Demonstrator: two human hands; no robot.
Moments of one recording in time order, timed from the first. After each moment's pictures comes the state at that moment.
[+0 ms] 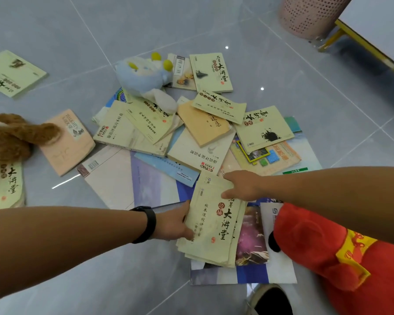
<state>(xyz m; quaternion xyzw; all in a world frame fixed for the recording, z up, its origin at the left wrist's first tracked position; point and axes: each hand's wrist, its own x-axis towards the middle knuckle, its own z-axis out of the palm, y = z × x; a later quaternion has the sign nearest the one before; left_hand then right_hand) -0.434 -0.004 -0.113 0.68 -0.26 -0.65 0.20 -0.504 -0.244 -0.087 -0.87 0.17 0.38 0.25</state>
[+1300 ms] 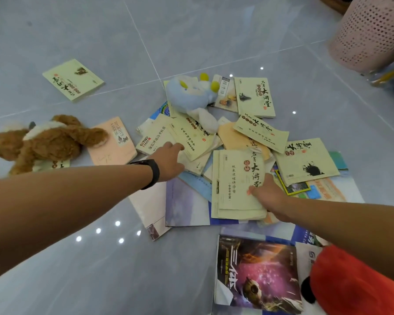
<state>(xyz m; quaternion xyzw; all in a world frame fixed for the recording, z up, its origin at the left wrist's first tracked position) -0.250 0.003 -0.099 0.91 -0.27 -0.27 0.15 -0.448 -0.232 -0.114 -0.71 0.44 0.14 0.53</state>
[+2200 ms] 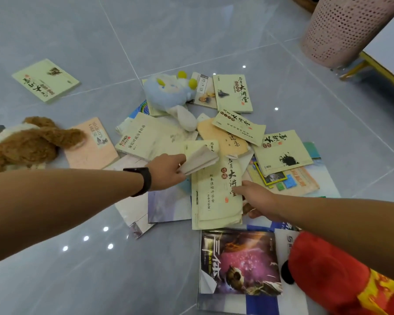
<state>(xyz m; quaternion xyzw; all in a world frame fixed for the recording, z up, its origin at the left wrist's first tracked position) -0.298 -0.023 -0.085 0.86 -0.40 -0.28 0.16 -0.483 -0.232 -0.078 -0.66 0.43 0.27 0.55</state>
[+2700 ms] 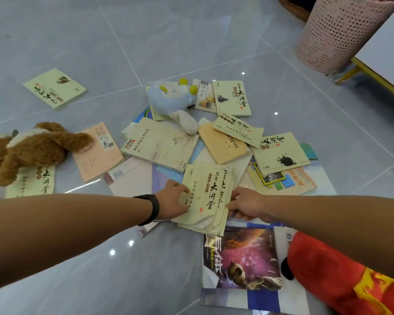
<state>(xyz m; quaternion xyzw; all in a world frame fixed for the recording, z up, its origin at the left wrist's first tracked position) -0.359 0.006 -0.108 0.84 -0.31 -0.42 0.15 -0.489 -0.207 -0.066 -0.73 0.35 0.32 0.50</state>
